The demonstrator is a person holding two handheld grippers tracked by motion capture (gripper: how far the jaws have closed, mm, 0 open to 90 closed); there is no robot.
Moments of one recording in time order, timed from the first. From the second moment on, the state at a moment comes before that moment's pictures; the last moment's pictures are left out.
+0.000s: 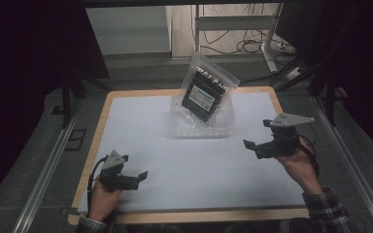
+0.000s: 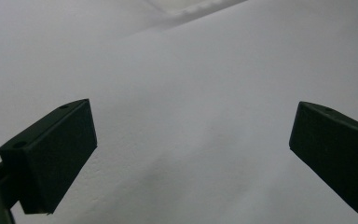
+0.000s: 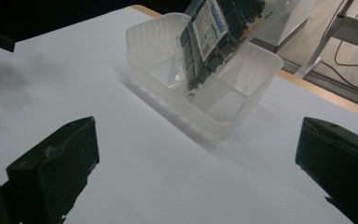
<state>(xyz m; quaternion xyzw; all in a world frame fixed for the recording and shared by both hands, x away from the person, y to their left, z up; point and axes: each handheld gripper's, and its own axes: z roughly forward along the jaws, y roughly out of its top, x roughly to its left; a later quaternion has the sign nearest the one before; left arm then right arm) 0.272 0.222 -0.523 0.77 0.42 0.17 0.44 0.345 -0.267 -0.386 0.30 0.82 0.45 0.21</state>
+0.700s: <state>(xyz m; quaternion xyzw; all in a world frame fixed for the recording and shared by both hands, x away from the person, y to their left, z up) 0.272 0.221 -0.523 0.77 0.42 0.18 0.44 0.304 -0.307 -0.418 0.34 0.79 0.45 0.23</state>
